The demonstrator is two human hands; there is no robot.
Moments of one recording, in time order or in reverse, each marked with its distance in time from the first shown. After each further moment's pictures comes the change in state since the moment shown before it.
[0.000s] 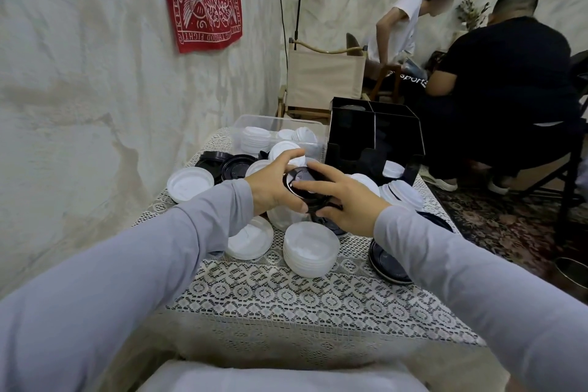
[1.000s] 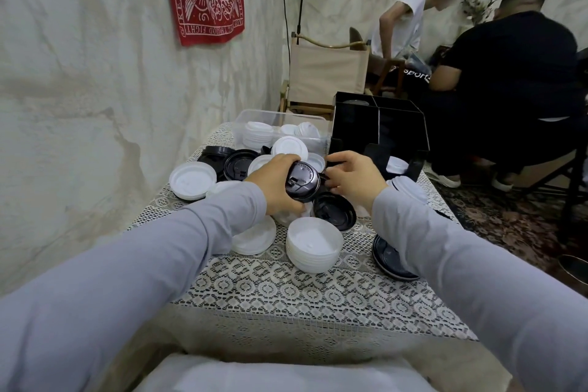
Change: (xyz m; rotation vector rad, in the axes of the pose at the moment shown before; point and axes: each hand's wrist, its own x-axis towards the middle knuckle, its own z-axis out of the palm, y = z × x) left_hand 0.001 -0.007 0.003 0.701 0.197 0.060; right_hand 0.024 -0.007 -0.003 0.668 0.323 0.688
